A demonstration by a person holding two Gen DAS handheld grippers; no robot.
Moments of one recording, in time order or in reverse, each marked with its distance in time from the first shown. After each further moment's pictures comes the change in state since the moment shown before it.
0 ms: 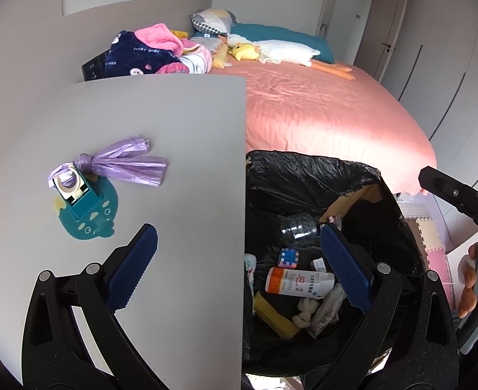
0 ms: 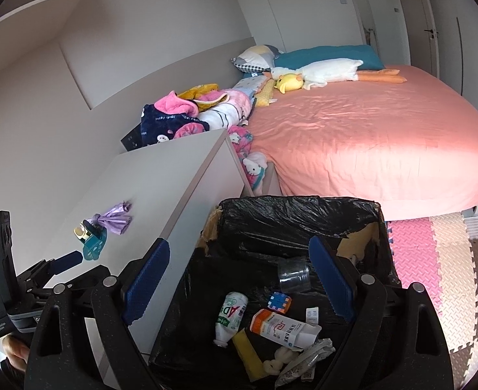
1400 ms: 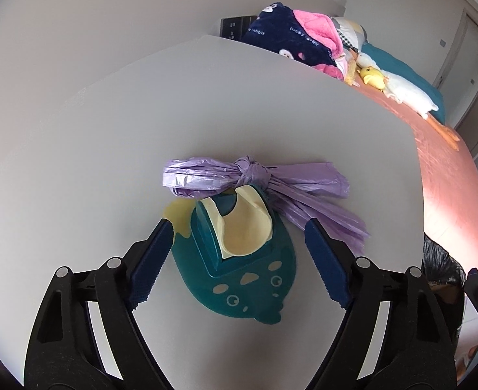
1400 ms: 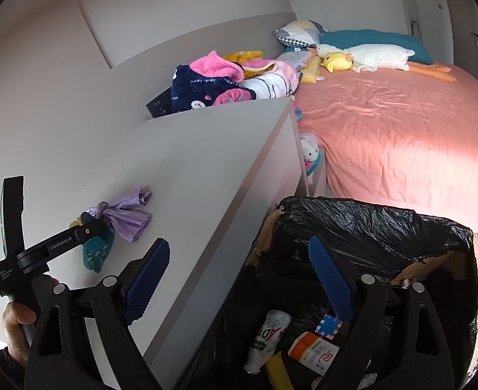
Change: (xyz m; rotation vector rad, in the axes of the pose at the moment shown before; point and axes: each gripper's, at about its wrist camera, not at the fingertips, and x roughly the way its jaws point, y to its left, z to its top) left arm 0.048 0.147 0.020 -0.429 0.027 0.327; right arm 0.116 0.065 0.018 -0.092 0.120 0.113
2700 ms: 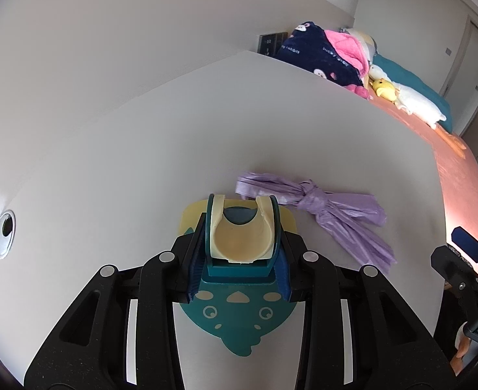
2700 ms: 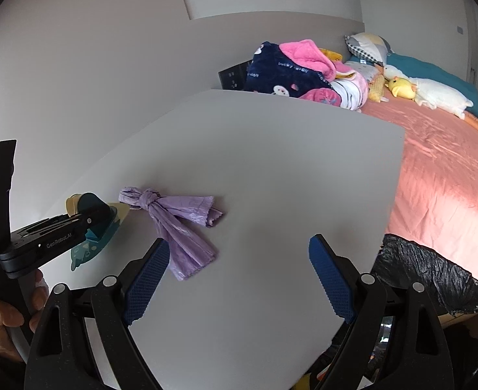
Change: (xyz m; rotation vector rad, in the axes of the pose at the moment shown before) left arm -0.029 0.088 0.006 -0.012 -0.046 0.035; right arm 0.057 0.142 0.010 -0.286 0.077 0.084
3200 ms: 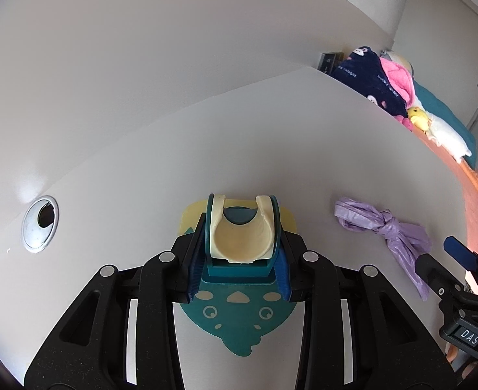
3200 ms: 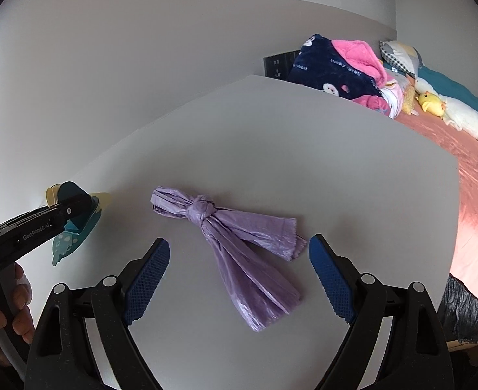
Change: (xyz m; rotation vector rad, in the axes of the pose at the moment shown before) left arm -0.007 0.072 0.005 -0.144 -0.018 0.096; right arm 0.051 0.069 0.017 -0.114 0.063 0.031
